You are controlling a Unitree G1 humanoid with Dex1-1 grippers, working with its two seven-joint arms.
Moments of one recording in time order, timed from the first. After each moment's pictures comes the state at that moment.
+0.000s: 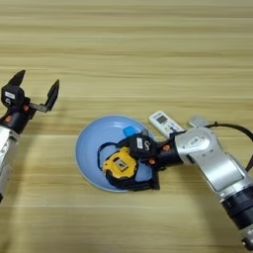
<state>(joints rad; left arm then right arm) -0.33 0.13 0.05 0.50 -0.15 -0.49 -0.35 -0.27 -0.64 0.37 -0.01 0.13 0.14 1.22</state>
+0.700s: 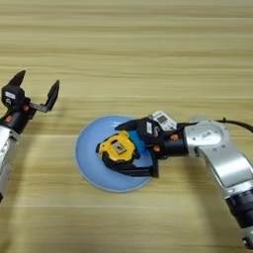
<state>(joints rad) -0.33 0.13 0.05 0.52 -0.15 -0.49 -0.35 -0.26 -0.62 0.24 -0.05 0.25 0.14 1.22</state>
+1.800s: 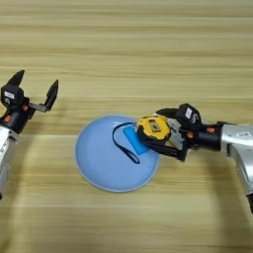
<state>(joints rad) -0.33 0.14 0.06 0.52 -0.15 -0.50 -0.36 -0.25 -0.66 -0.01 0.31 0.26 0.05 1.15</state>
